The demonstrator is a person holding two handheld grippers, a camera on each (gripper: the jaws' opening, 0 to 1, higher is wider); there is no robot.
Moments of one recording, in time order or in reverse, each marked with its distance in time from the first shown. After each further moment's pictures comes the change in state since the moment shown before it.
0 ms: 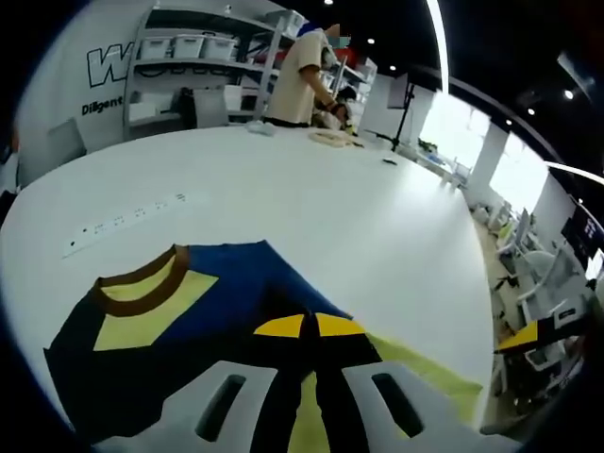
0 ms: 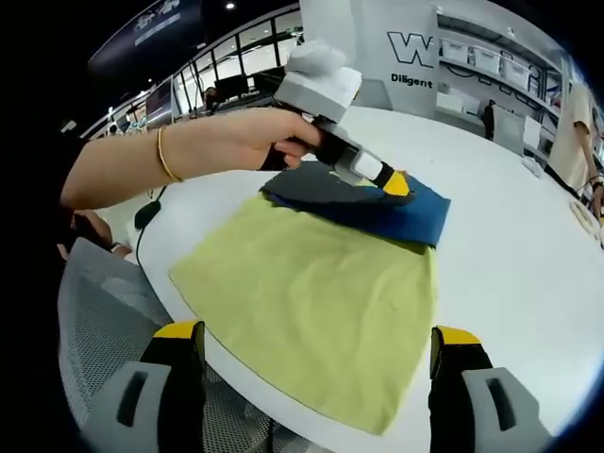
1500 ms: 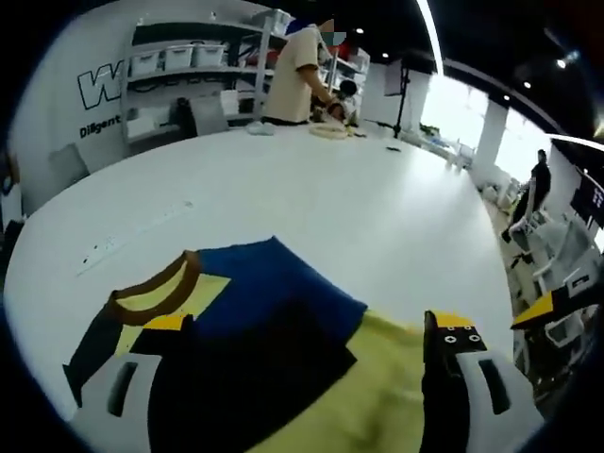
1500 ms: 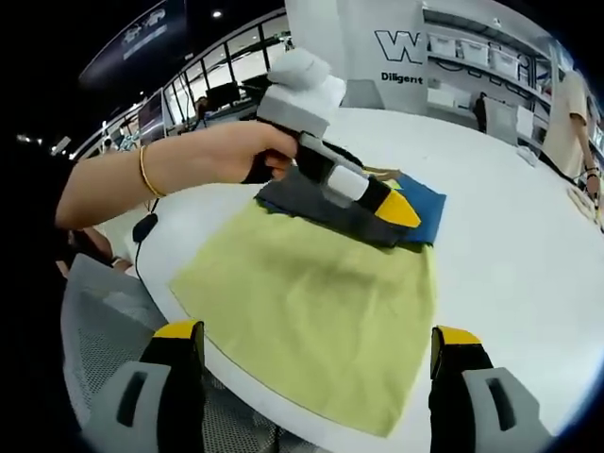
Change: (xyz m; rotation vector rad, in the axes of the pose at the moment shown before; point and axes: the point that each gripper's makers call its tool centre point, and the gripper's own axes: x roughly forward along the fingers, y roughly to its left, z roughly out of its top) left arm -0.012 0.006 0.002 0.112 -0.005 0.053; right arm 0.001 -0.004 0.003 0.059 -0.016 0.002
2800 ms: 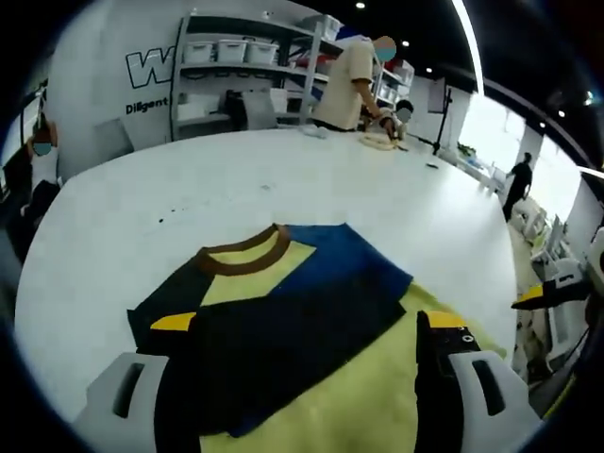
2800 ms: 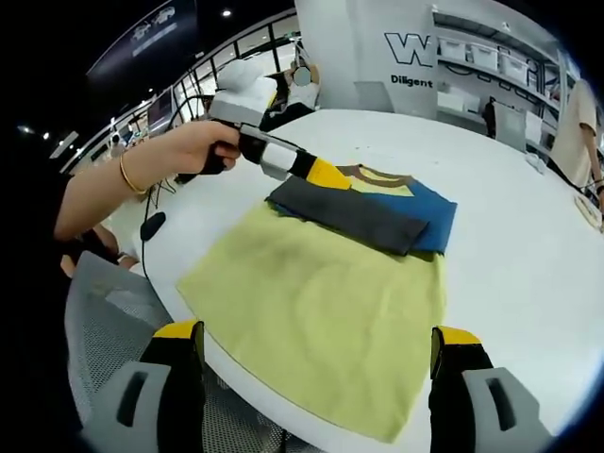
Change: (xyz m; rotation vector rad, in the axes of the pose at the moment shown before) left arm -0.083 0.080 -0.035 -0.141 0.000 0.157; right arm 0.002 0.011 0.007 -0.030 -0.004 0.033
